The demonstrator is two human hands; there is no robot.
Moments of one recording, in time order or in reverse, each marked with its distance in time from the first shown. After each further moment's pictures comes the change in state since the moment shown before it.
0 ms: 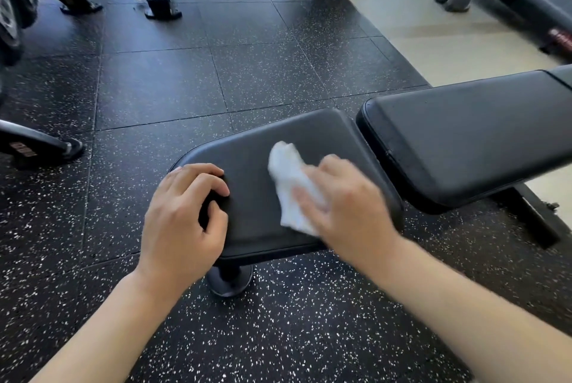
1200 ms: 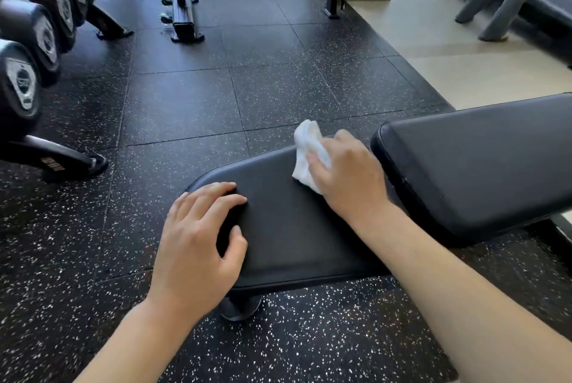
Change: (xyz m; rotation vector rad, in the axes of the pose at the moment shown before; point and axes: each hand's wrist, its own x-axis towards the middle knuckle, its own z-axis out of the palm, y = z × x) left_hand 0.004 0.011 -0.002 0.117 -0.120 -0.075; right_hand 0.082 0.031 0.026 -0.058 0.067 0.171
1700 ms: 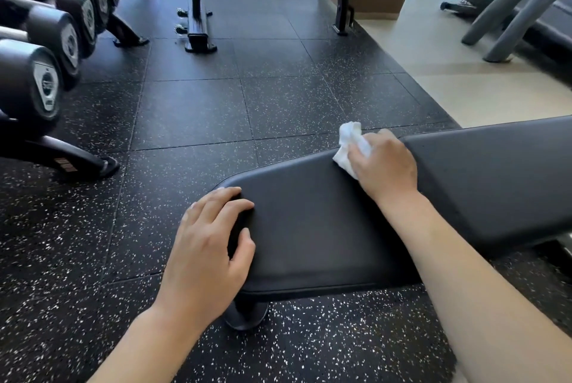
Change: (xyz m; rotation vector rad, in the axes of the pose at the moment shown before) left_hand -0.005 -0.010 -0.009 -0.046 -0.028 -0.073; right_hand 0.038 0.032 0.003 0.016 -0.023 0.233
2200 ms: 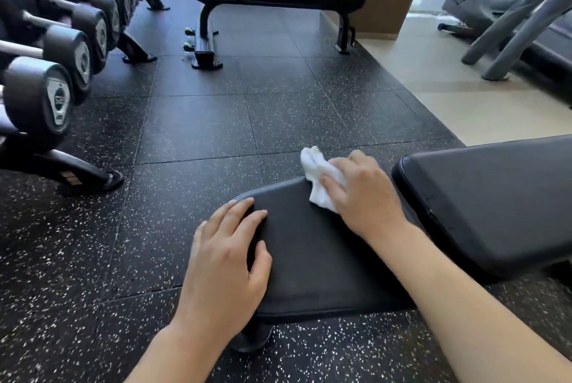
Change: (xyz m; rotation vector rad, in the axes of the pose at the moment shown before) left_hand 0.007 0.006 0.005 0.042 -0.012 -0.065; right_hand -0.028 -0.041 0.001 -0.031 -0.102 -0.279
